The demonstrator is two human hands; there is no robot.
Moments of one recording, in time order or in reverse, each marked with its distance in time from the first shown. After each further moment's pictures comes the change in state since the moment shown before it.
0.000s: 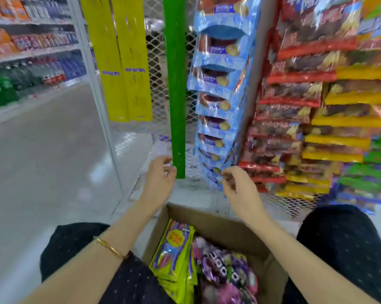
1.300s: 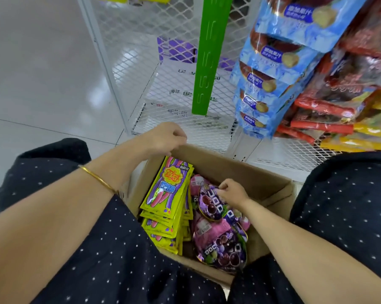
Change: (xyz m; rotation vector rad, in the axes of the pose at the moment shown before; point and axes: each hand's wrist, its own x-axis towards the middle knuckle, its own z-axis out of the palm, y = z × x) left_hand 0.019 -0.090 -0.011 0.200 -0.661 -0.452; right_hand -0.075 0.149 0.165 -0.075 -0.647 0.746
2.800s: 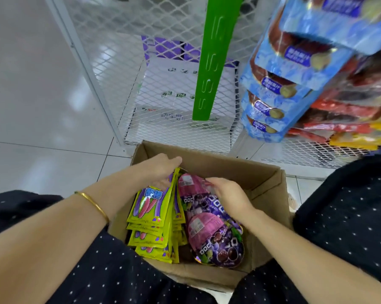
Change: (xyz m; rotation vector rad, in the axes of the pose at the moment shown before) left_hand 0.038 -0.048 0.009 -0.086 -0.209 -0.361; right_hand -0.006 -0.047 0.010 -0.372 0.151 -0.475
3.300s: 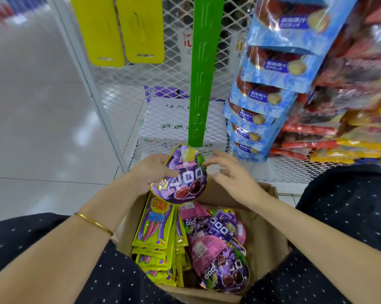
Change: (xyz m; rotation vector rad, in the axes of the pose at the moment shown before) left_hand -0.036 0.024 -0.030 -0.340 0.039 0.329; right_hand -0.002 -0.062 -0.116 0.475 0.184 -0.111
